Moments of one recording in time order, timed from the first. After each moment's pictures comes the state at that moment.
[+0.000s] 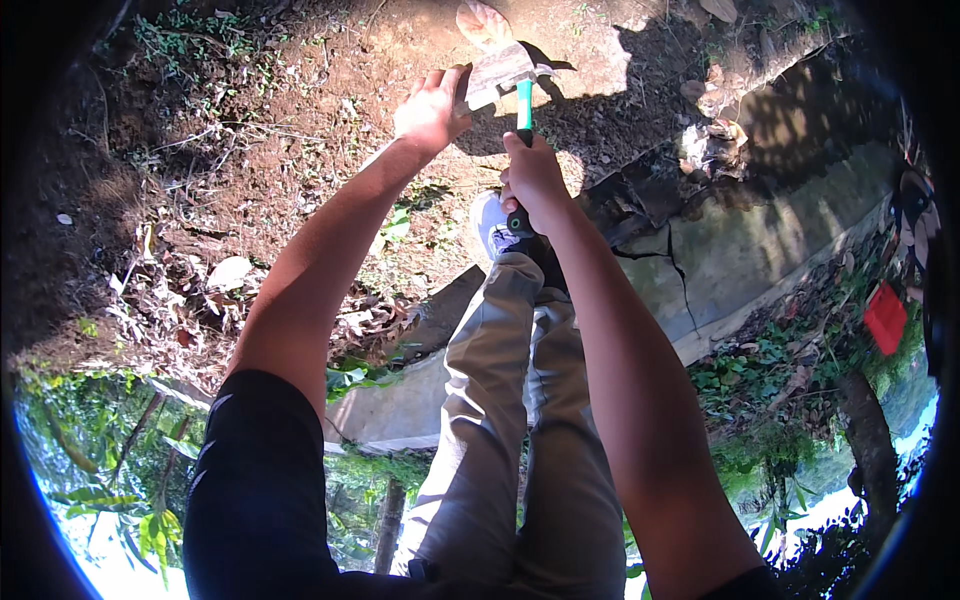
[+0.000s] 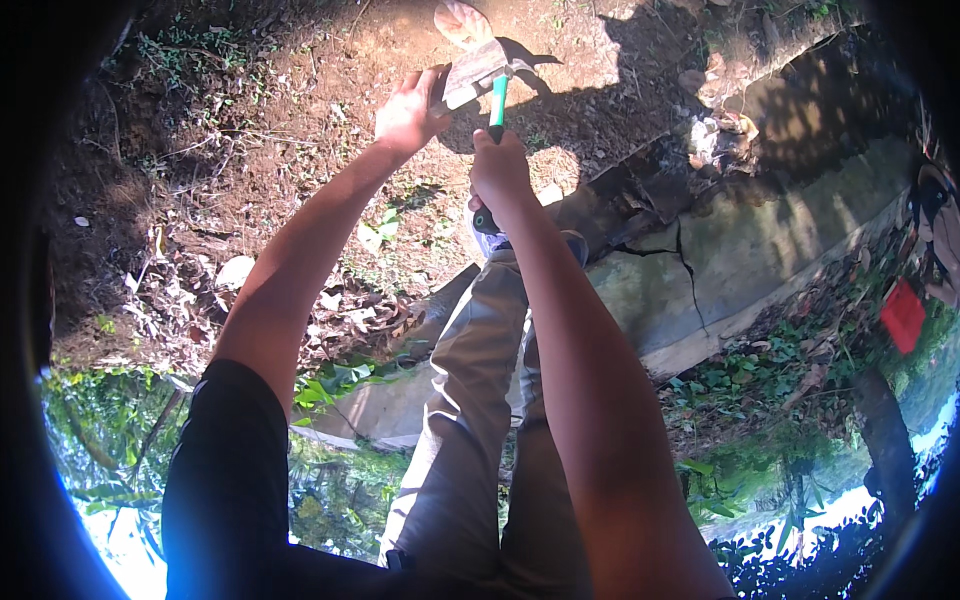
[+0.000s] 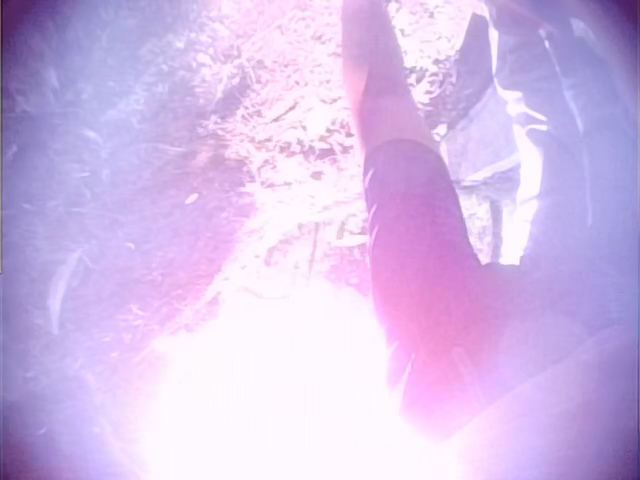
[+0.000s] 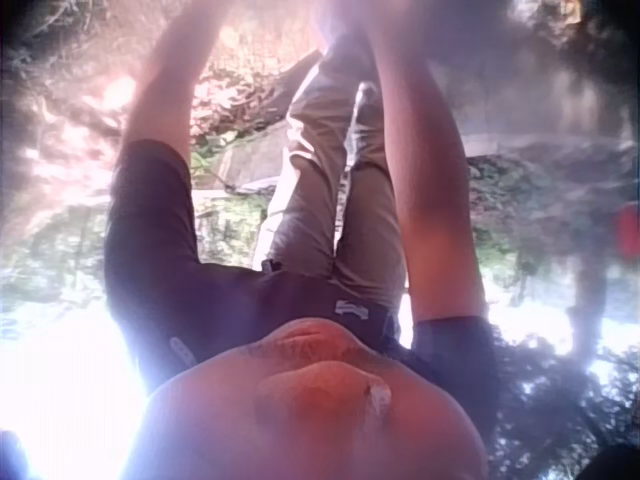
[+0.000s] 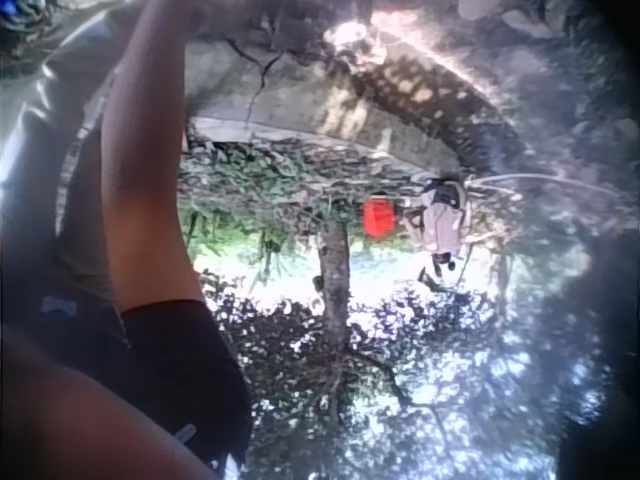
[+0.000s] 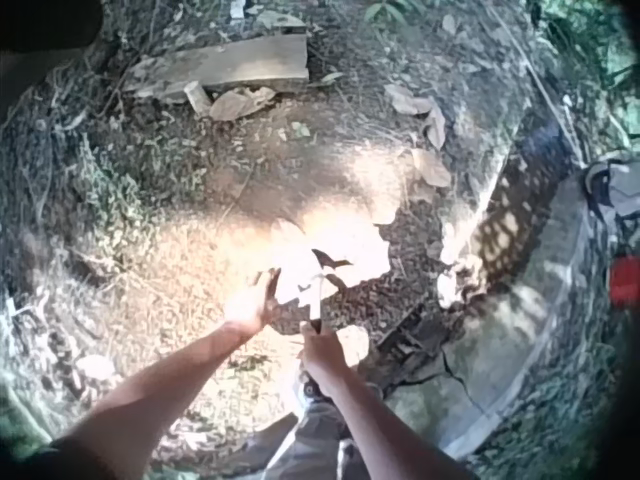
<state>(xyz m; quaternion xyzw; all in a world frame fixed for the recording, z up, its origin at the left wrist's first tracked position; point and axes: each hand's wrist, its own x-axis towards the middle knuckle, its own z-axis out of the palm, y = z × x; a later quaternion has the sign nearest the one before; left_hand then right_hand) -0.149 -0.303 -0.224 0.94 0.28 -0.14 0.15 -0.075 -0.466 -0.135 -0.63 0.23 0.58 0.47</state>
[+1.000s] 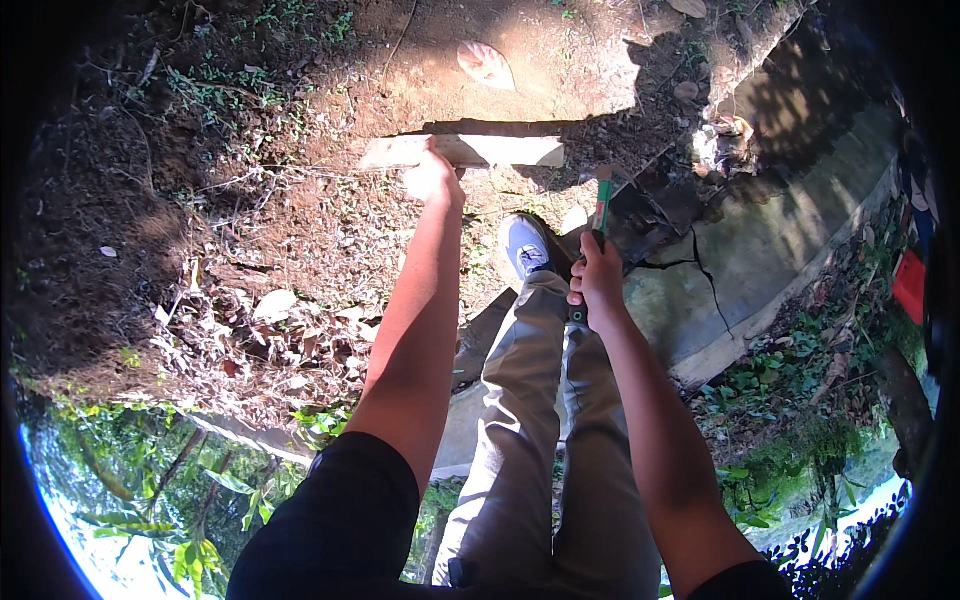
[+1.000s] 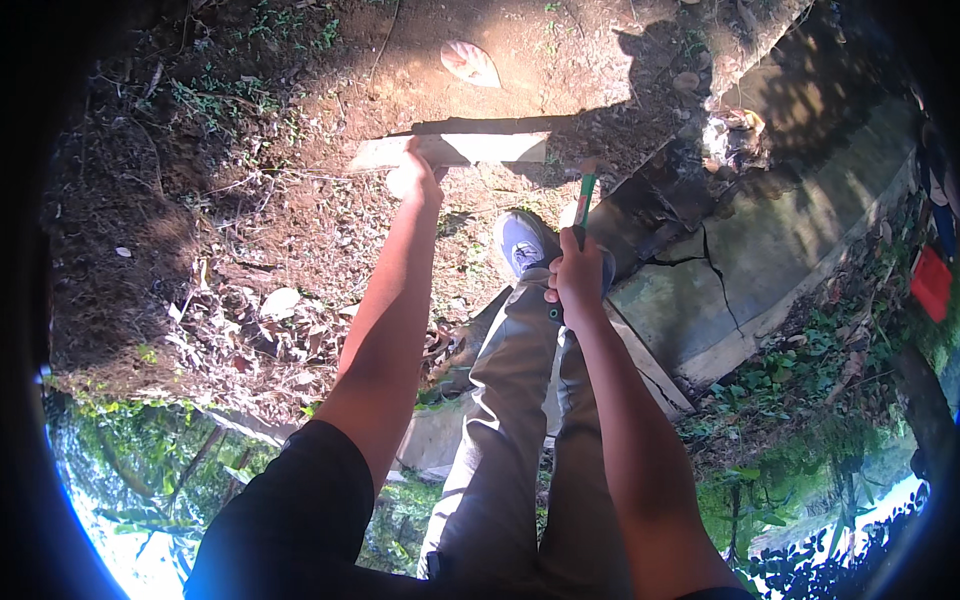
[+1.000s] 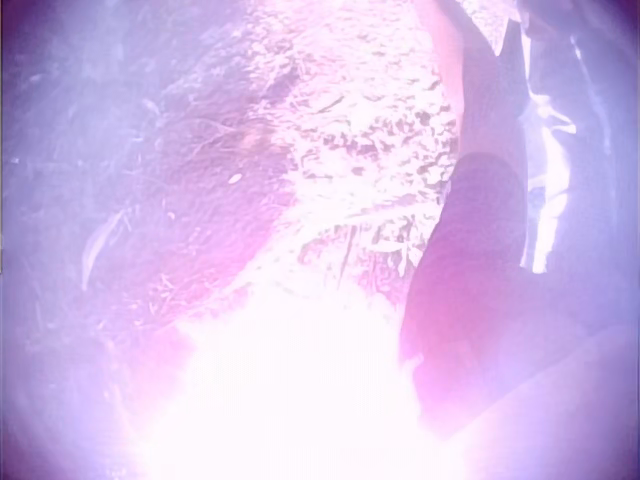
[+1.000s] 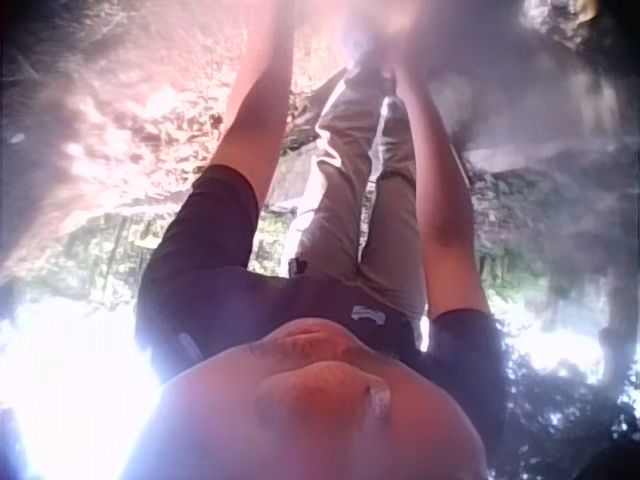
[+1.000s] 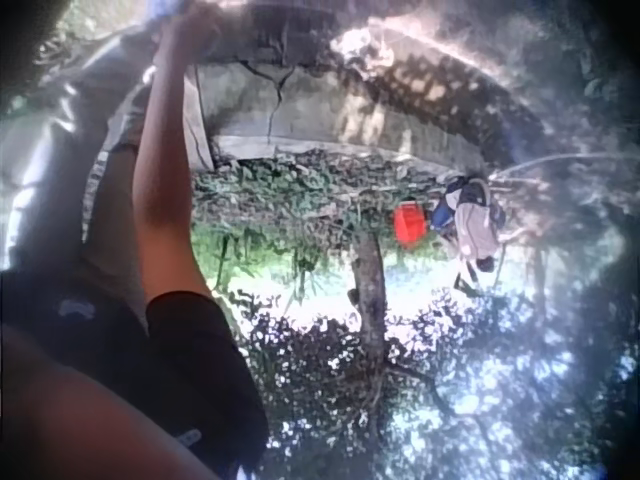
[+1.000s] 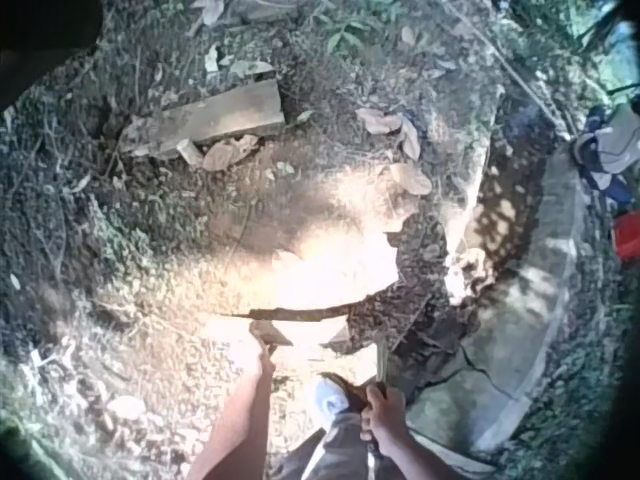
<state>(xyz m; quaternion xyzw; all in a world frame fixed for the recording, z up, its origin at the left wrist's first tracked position) -0.151 -0.333 -0.228 0.32 0.82 0.20 0.42 -0.117 -0.583 -0.099 -0.59 0.41 0.50 0.48</state>
